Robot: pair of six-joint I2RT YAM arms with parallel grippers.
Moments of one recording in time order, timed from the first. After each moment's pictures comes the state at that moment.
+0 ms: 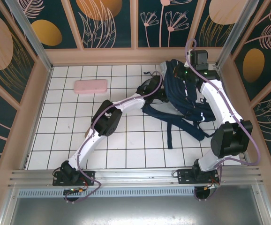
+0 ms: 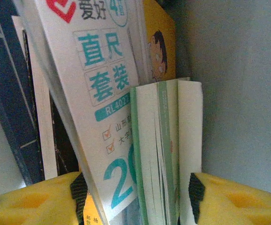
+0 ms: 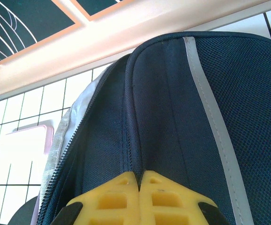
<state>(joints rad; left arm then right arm) -0.78 2.60 2.11 0.10 0.48 -1.25 0.18 1.59 1.52 -0.59 -0.21 0.43</state>
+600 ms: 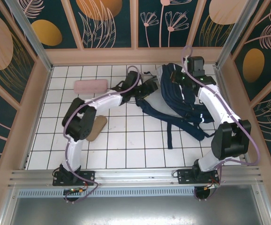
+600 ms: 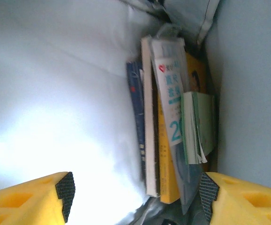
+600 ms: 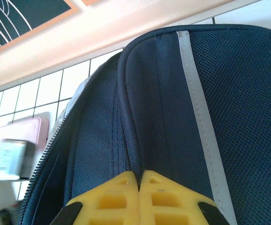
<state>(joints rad) -0.64 2.06 1.52 -0.04 0.34 -1.04 0.20 1.57 1.36 -0.46 -0.21 0.43</state>
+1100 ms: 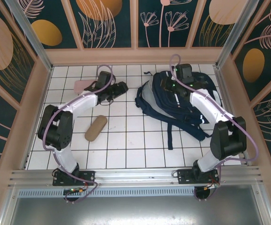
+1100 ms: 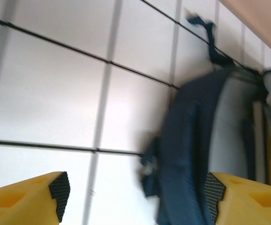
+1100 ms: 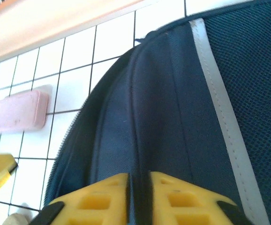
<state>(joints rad) -0.39 1.81 1.27 -0.24 0.15 -0.82 0.32 1.58 1.26 -0.38 -0.18 0.47</state>
